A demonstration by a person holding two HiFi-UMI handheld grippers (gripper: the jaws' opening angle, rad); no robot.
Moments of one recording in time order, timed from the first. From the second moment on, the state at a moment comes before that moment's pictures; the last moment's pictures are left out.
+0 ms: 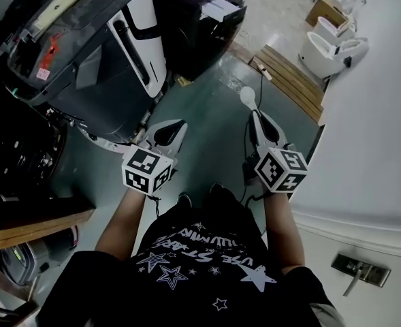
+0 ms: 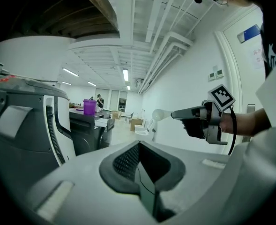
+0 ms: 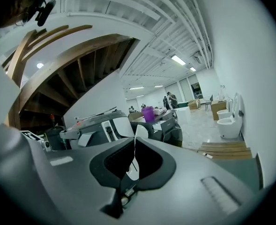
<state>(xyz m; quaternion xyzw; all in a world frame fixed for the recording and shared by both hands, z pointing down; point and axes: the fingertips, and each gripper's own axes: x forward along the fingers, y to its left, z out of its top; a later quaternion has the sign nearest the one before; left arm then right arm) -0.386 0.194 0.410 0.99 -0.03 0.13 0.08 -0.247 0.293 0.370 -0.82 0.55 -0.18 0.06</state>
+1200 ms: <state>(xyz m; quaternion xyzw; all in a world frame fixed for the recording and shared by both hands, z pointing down) -0.094 0.064 0.404 0.97 -0.19 0.15 0.06 0.090 0.144 0.390 -0.73 0.65 -0.20 0.09</state>
